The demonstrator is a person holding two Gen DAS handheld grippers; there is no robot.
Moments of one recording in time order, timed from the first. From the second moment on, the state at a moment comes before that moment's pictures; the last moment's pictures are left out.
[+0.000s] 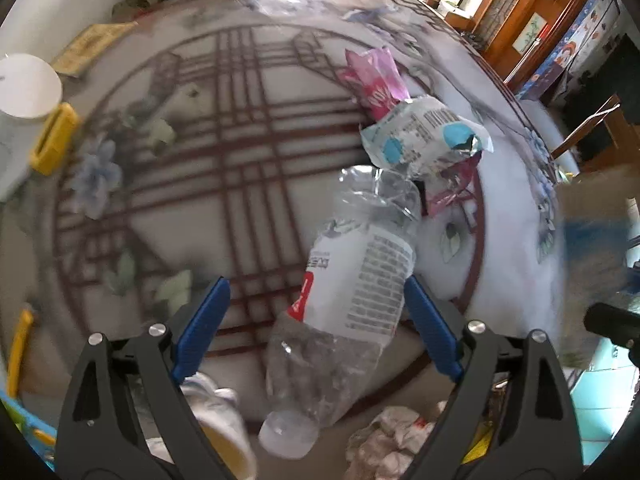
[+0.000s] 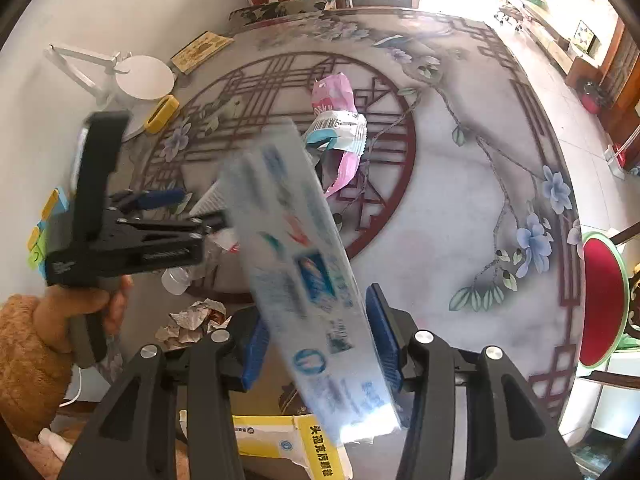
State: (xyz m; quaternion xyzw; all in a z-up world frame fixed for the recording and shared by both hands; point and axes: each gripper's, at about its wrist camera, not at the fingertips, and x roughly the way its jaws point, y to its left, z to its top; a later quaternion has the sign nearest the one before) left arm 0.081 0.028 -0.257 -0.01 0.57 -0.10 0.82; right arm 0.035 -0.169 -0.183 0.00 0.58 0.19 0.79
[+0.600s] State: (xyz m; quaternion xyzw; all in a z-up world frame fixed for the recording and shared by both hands) left arm 0.073 0.053 -0.233 -0.09 0.53 -0.10 0.84; right arm 0.038 -0.173 -0.191 0.01 0.58 0.18 0.79
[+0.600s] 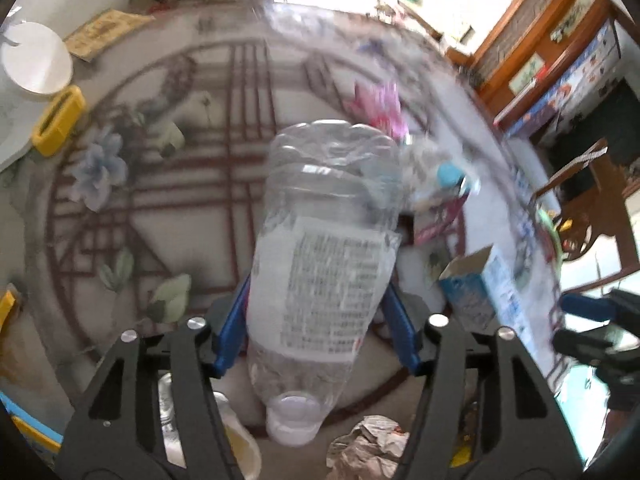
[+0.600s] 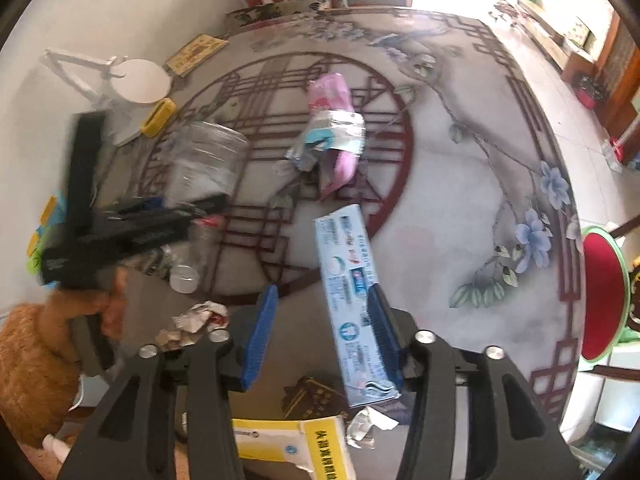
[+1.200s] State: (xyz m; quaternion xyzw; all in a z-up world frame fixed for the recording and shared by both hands) left arm 0.066 0.047 -0.181 -0.10 0.48 -0.10 0.87; right arm 0.056 -0.153 -0.258 -0.07 0.63 0.15 0.76
